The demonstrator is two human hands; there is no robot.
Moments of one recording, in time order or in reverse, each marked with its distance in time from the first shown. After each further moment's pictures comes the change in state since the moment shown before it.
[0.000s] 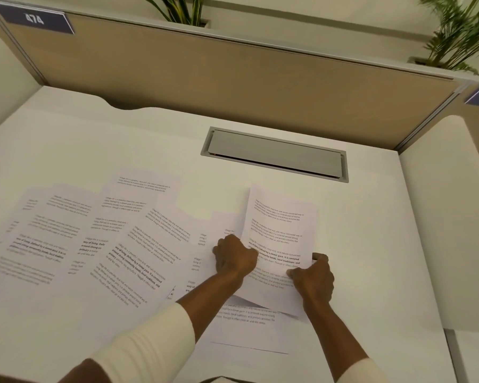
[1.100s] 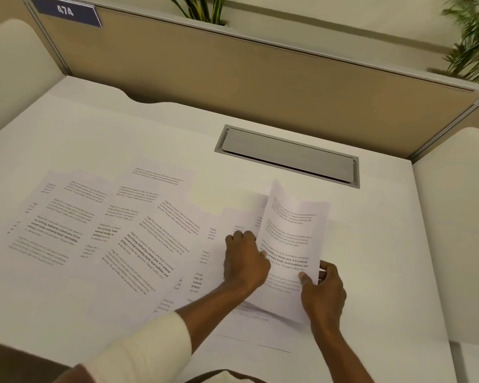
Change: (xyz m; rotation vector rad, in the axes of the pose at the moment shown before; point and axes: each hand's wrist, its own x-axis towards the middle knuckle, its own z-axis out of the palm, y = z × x) left_hand -0.027 -0.017 0.000 0.169 0.136 0.327; right_hand -0.036 0.017 -0.010 0.095 0.063 -0.138
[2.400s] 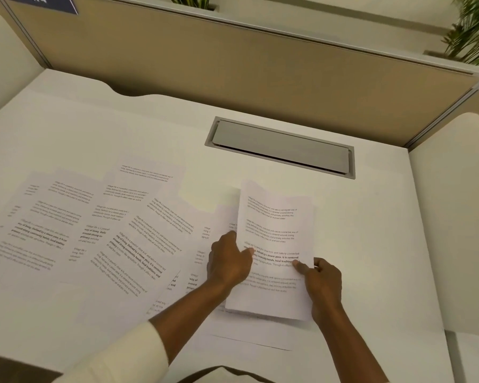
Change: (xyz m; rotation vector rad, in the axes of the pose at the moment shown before) left_hand 0.004 -0.013 -0.012 -0.276 -0.112 -0.179; right_hand 0.032 0.001 -0.004 0.195 -0.166 0.239
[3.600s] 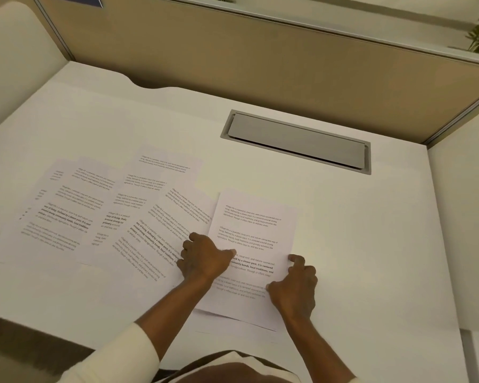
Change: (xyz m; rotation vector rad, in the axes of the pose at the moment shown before) left_hand 0.005 -0.053 -0.043 0.322 0.144 -0.323; right_hand -0.061 0.023 0.061 -0.609 -0.019 -0.224
